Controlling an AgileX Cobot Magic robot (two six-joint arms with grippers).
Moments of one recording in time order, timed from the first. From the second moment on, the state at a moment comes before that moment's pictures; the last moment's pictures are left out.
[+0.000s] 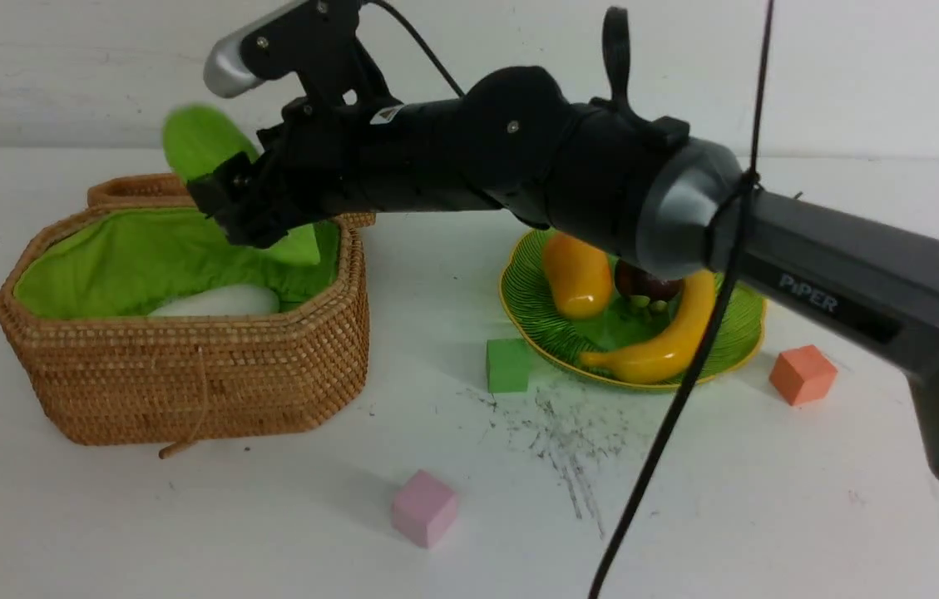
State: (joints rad) right arm 0.71 2.14 -1.97 0.87 0.32 -0.96; left arm -0.51 0.57 -0.84 0.28 0.88 -0.46
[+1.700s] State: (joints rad) right arm 0.71 1.11 -1.15 -0.01 1.25 0.31; left arm -0.51 -0.01 -0.19 -0.14 0.46 -0.13
